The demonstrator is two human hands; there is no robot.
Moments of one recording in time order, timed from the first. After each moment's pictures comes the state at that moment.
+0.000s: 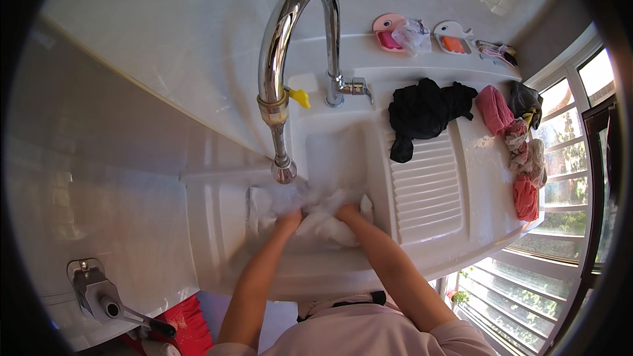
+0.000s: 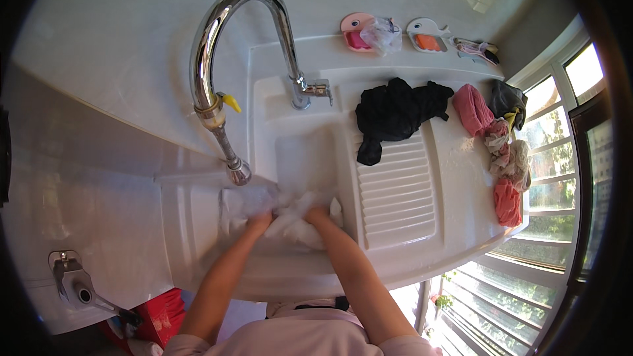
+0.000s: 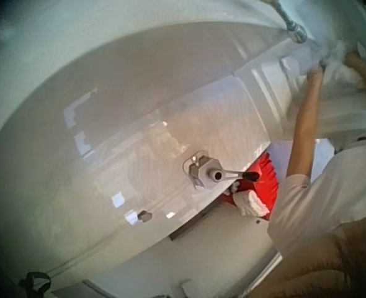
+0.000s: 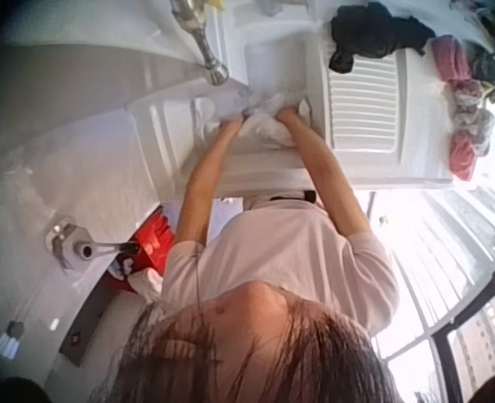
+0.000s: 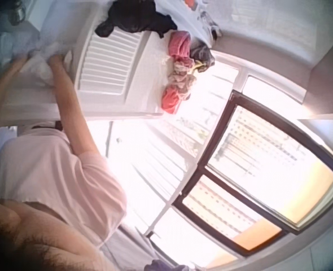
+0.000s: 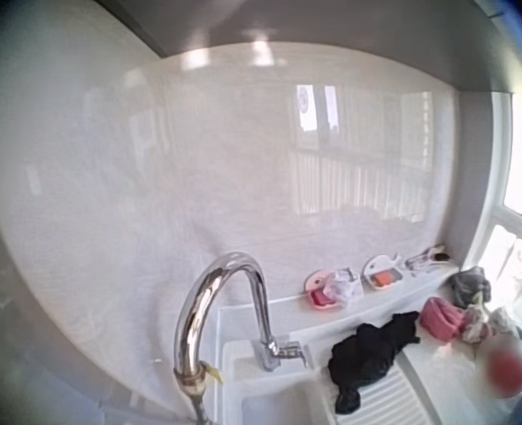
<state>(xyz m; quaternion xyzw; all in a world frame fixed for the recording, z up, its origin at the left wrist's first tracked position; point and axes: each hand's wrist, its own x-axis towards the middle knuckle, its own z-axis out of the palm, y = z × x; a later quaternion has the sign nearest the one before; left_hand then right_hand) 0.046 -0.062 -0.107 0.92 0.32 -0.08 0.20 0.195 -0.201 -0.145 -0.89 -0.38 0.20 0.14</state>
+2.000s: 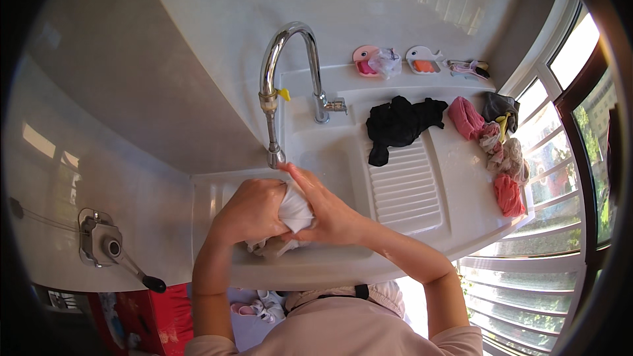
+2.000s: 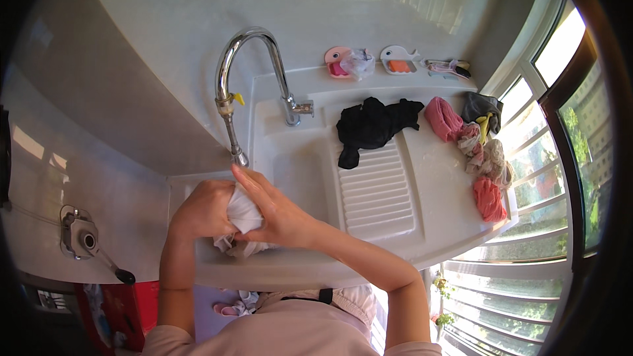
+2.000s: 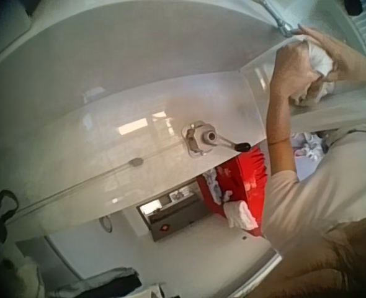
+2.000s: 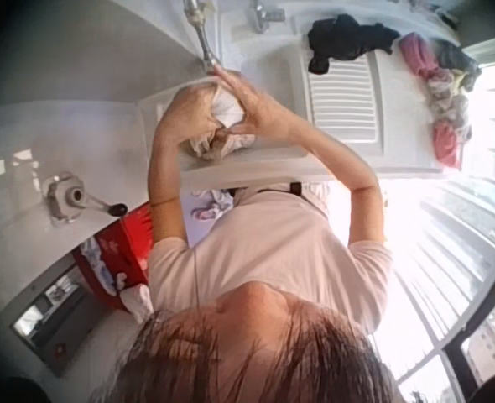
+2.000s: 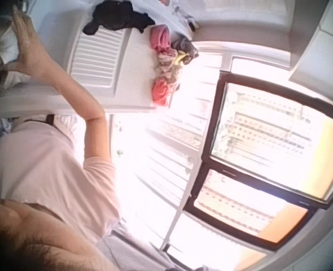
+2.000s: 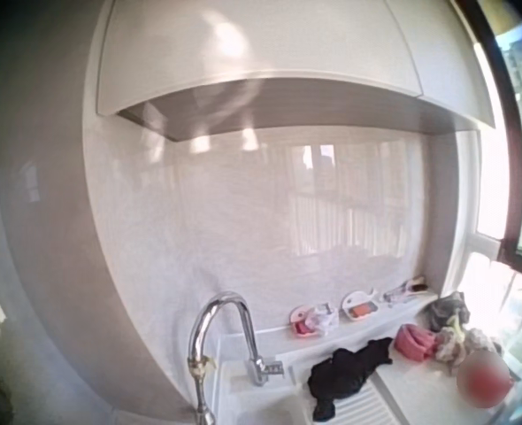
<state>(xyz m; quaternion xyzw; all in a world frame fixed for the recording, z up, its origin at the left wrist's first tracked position) 0.073 -0.101 0.342 0.96 0.05 0.00 0.29 0.196 -0.238 0.269 -0.53 -0.62 0.18 0.55</state>
